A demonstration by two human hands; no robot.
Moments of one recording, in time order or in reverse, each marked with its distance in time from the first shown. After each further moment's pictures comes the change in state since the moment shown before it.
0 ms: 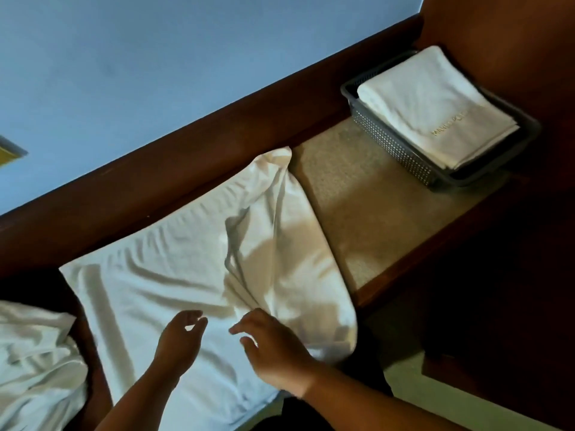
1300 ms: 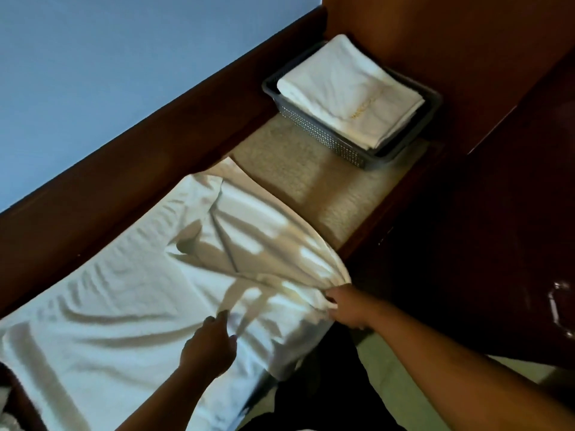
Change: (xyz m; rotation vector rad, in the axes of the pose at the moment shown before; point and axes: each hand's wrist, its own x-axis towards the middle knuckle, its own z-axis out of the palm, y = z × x) left_hand -0.017 0.064 0.086 0.766 -0.338 0.403; right_hand -0.069 0.135 -0.154 -0.223 -0.089 0.621
